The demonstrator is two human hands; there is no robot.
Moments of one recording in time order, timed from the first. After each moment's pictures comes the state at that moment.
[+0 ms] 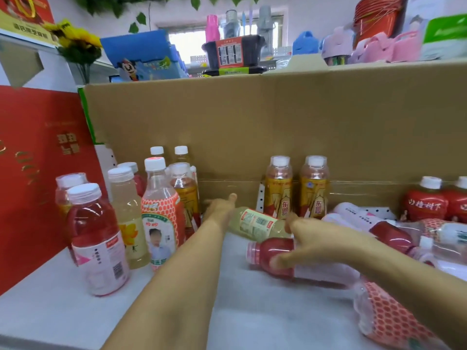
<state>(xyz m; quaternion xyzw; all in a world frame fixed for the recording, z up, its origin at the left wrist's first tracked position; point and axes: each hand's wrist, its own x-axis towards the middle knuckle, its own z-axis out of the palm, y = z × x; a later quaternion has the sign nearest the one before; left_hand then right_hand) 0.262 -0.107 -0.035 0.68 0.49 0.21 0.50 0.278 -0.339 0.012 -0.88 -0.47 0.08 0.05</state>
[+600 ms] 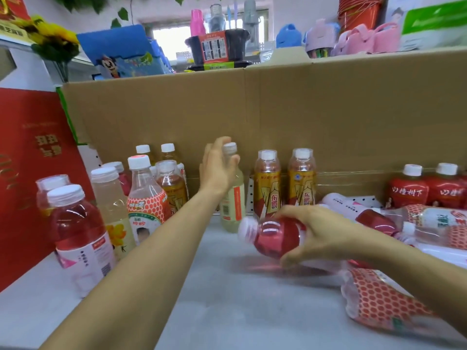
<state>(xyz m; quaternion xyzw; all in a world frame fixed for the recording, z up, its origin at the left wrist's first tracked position) 0.254 -0.135 0.030 0.81 0.21 0.45 0.31 0.288 -0.369 0.004 -0.83 -0.52 0.06 0.21</state>
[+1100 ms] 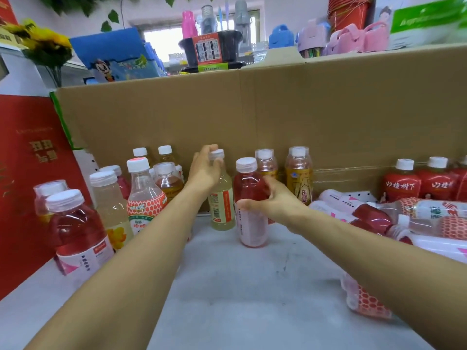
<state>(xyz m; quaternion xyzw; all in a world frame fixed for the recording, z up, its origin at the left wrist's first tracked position) 0.239 -0.116 0.036 0.83 0.25 0.36 0.34 0.287 -0.293 0.002 -0.72 -0.38 0.15 0.55</state>
